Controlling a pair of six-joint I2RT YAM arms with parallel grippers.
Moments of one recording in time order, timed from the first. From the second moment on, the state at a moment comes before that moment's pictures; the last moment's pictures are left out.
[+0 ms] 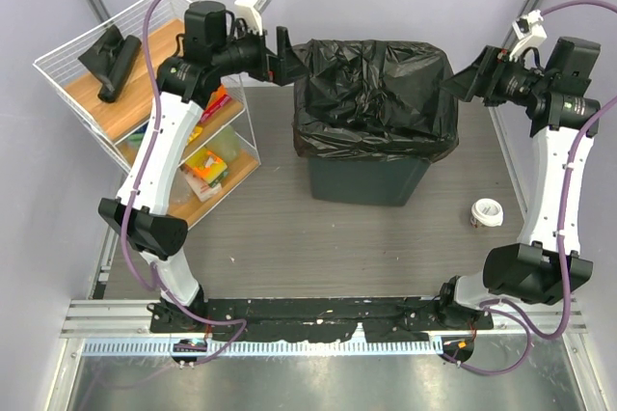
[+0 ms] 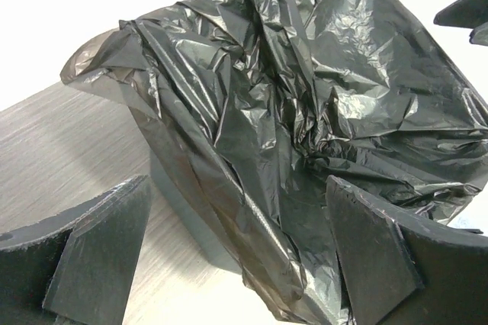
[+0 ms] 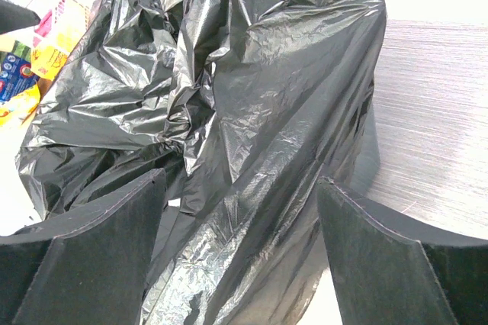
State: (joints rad) left arm -0.35 1.78 2.20 -0.72 0.55 -0.19; right arm -0.30 1.43 1.74 -0.75 -0.88 0.13
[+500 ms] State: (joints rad) left arm -0.46 1.69 2.07 -0.78 0.31 -0.07; right arm -0.32 1.45 1.72 -0.72 -0.90 0.14
